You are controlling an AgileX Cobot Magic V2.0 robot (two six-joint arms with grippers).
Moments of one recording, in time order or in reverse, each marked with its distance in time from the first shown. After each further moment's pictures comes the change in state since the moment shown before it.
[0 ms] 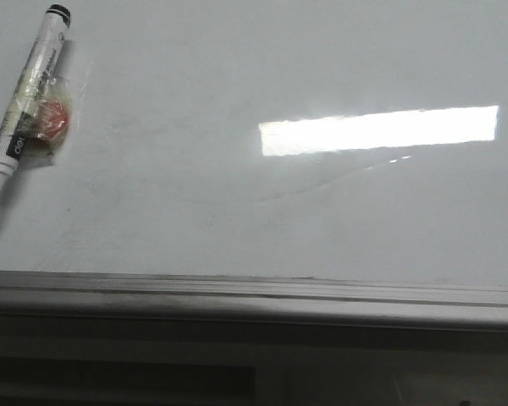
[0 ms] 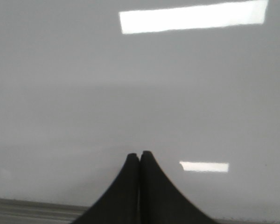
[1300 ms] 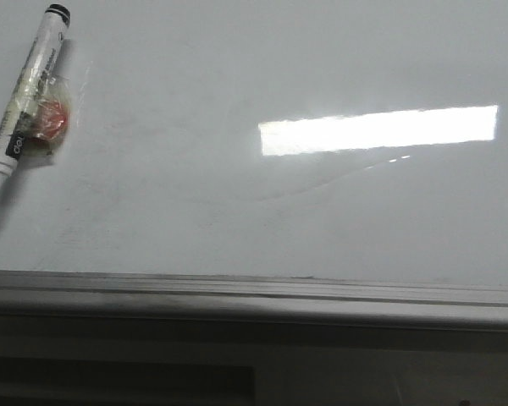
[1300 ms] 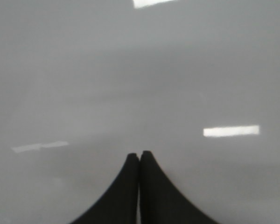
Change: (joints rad) left arm 0.000 0.192 -0.284 -0.049 0.140 0.090; right arm 0.000 0.310 -0.301 0.166 0.141 0.000
